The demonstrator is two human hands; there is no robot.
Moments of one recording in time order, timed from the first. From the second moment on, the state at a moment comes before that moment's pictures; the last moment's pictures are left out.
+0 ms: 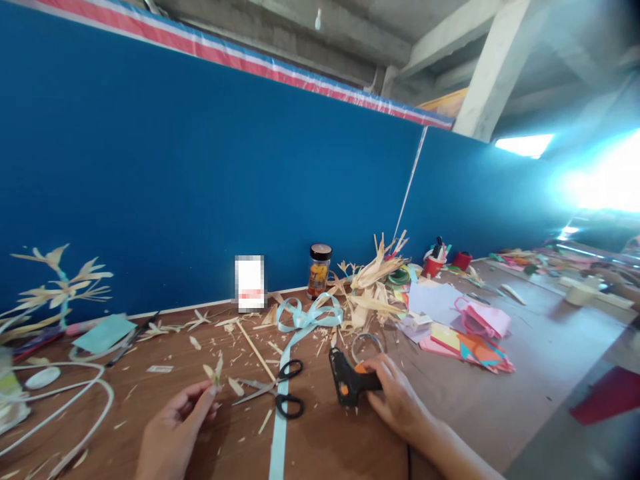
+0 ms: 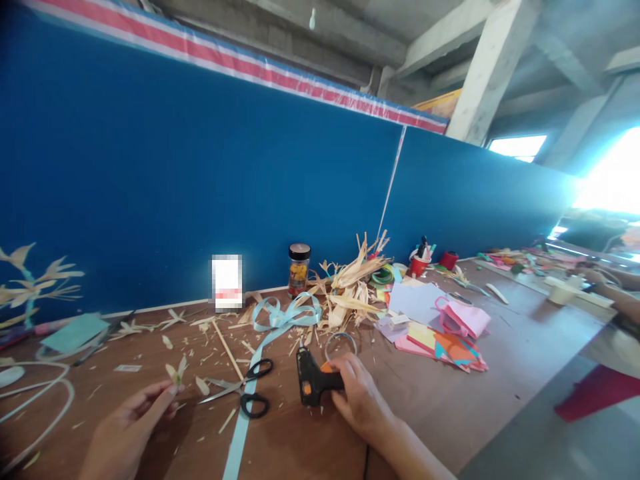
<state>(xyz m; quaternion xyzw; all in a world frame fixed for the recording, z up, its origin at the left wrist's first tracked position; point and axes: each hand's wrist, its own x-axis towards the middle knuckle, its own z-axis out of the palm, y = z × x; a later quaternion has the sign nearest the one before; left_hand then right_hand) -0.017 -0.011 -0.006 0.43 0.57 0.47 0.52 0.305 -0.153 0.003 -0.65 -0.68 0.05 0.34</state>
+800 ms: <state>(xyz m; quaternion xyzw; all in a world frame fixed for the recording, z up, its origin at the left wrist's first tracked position) -0.018 -0.010 -0.010 0.43 0.57 0.47 0.52 0.311 -0.148 0.000 -0.69 -0.65 0.09 0.30</state>
